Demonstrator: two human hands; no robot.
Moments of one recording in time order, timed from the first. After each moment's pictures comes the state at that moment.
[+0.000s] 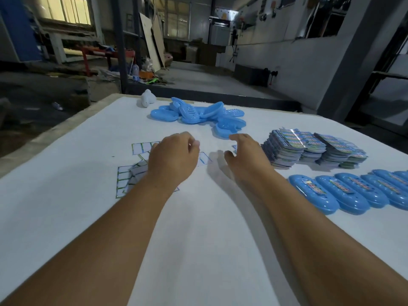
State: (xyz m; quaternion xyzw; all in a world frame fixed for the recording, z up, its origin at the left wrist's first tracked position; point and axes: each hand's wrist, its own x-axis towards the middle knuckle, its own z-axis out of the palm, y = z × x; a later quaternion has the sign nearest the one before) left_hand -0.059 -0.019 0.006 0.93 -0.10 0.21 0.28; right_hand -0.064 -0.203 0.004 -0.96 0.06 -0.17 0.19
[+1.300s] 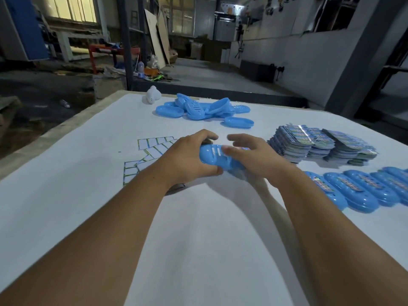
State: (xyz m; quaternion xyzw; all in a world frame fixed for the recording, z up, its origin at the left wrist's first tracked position) left_hand -0.052 -0.008 0.000 0.88 -0.27 0.07 0.37; right_hand -0.083 -0.207 0.014 -0.88 0.03 -0.06 0.46
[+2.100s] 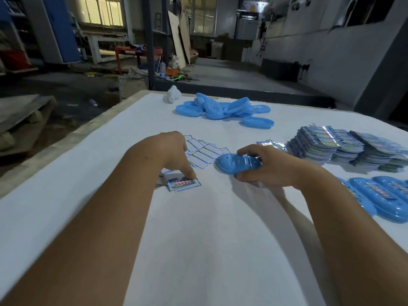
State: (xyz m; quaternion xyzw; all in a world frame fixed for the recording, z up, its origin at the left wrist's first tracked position) left_hand -0.075 0.040 0.052 0.99 -0.04 -0.09 0.11; right_hand -0.092 -0.212 0.021 -0.97 -0.08 0.03 0.23
